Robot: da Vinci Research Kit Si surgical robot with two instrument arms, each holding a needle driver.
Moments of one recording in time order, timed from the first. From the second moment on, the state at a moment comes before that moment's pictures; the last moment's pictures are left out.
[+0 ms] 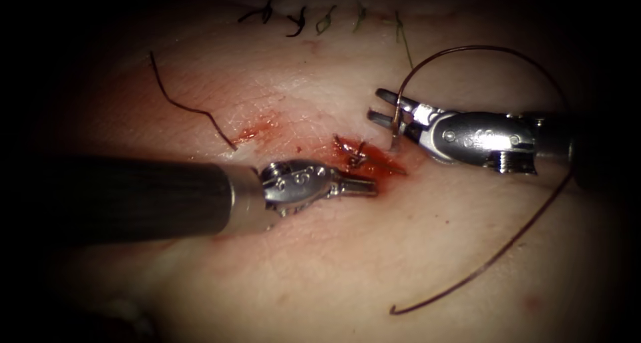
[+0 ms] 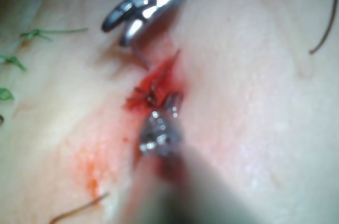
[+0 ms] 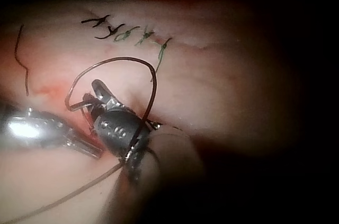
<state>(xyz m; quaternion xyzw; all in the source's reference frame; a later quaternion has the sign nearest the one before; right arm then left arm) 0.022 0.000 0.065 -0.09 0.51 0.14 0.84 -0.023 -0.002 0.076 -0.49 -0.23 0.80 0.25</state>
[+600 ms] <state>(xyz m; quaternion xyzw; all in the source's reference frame) 0.022 0.000 0.064 -0.10 0.53 0.19 0.82 -0.023 -0.003 0.078 -0.48 -0.24 0.81 0.25</state>
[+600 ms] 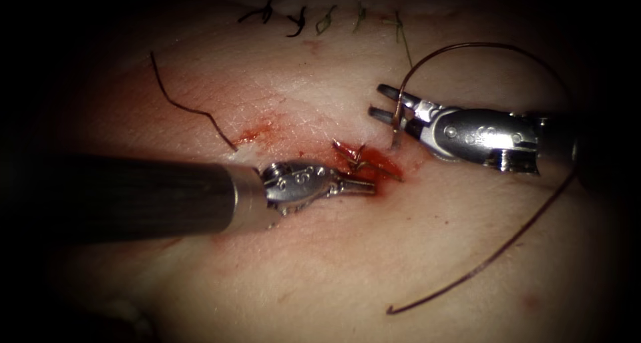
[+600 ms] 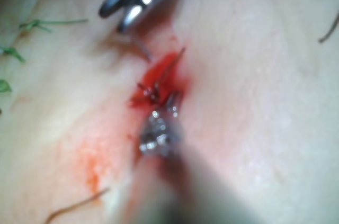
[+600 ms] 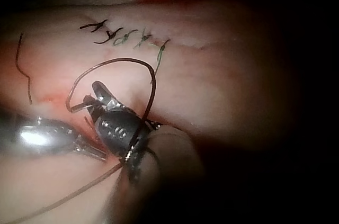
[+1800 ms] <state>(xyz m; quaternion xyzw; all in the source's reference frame) 0.020 0.003 0.063 -0.10 0.56 0.32 0.76 -0.023 -0.003 0.078 -0.48 -0.24 0.81 0.25</state>
